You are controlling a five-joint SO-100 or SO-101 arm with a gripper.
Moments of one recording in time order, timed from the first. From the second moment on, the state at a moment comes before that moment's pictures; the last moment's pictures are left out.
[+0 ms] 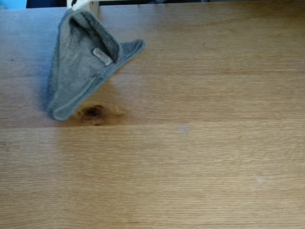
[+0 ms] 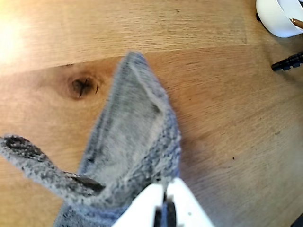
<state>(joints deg) 30.8 130.9 148.2 35.1 -15.6</state>
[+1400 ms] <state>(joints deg) 43.2 52.9 117.6 3.3 -25.9</state>
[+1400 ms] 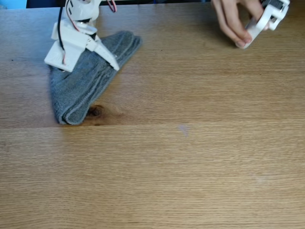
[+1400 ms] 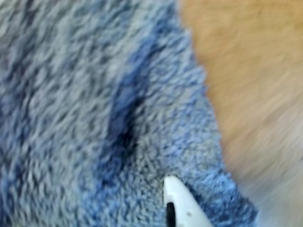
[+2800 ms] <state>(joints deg) 24.8 90.1 107.0 67.5 -5.4</state>
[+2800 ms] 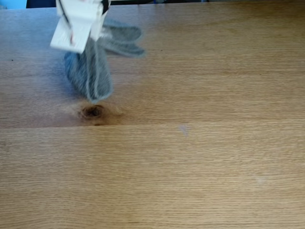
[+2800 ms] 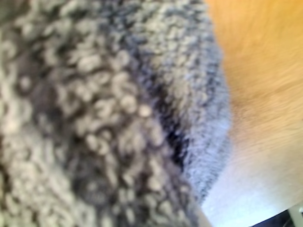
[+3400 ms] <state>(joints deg) -15.7 118.1 118.3 70.9 15.7</state>
